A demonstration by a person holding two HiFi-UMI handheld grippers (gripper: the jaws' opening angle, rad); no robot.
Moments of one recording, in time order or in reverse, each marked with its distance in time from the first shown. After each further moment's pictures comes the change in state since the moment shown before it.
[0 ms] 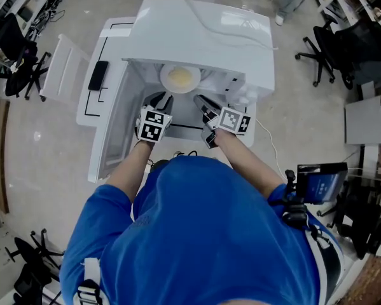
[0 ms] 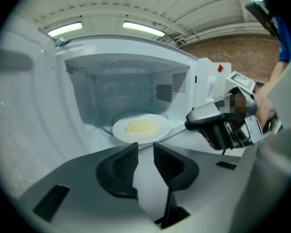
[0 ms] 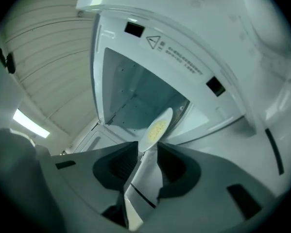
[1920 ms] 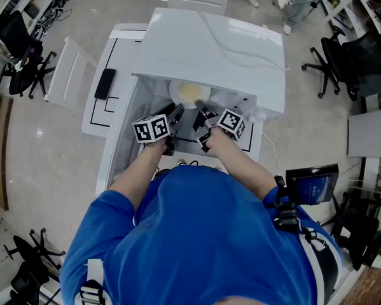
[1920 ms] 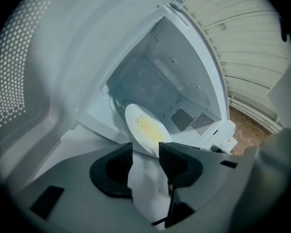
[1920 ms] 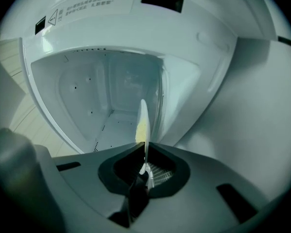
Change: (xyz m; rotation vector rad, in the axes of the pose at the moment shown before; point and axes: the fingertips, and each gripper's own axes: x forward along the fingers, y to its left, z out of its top) left arm 0.021 0.024 -0.009 -0.794 -0.086 -0.141; right arm 0.057 -0.032 0.000 0.501 -0.116 -0.037
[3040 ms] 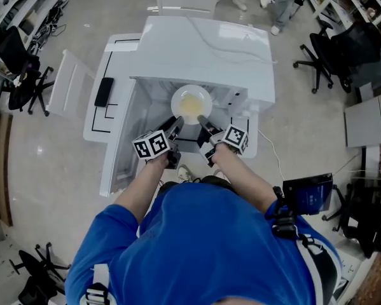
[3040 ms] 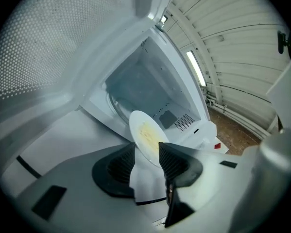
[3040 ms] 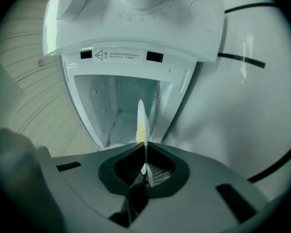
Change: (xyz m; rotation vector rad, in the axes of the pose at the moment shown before) left arm -0.037 -0.030 -0.025 -0.077 -0.047 -0.076; right arm -0.063 0.001 -0.026 0.015 -0.015 0.037
